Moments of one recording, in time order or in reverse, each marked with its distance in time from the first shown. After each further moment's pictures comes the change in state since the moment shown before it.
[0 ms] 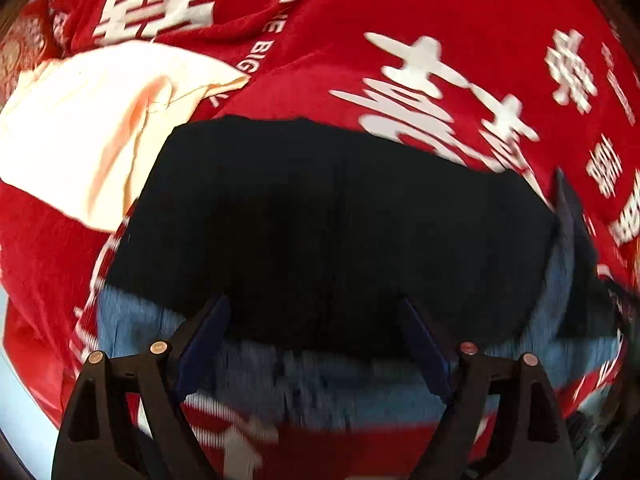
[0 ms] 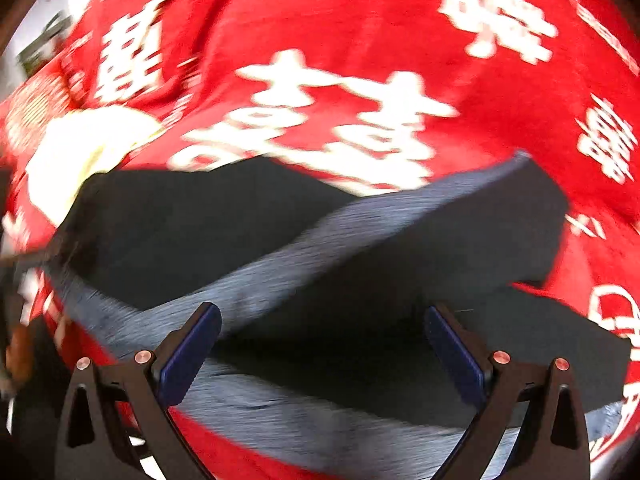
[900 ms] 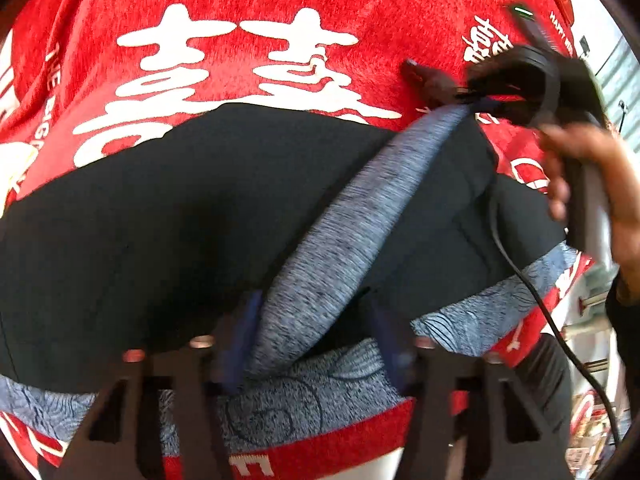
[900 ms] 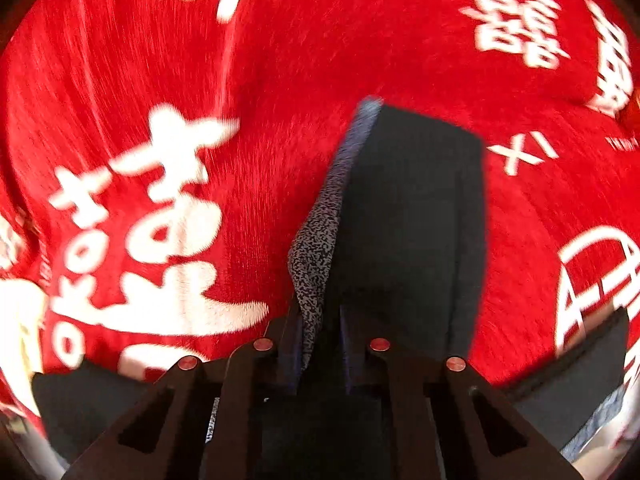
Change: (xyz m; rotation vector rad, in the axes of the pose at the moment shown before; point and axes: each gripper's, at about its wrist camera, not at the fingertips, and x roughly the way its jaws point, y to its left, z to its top) left arm 0.020 -0.187 -0.005 0.340 0.135 -0.268; right arm 0.054 -0.161 0.079 0.495 0.117 -0.128
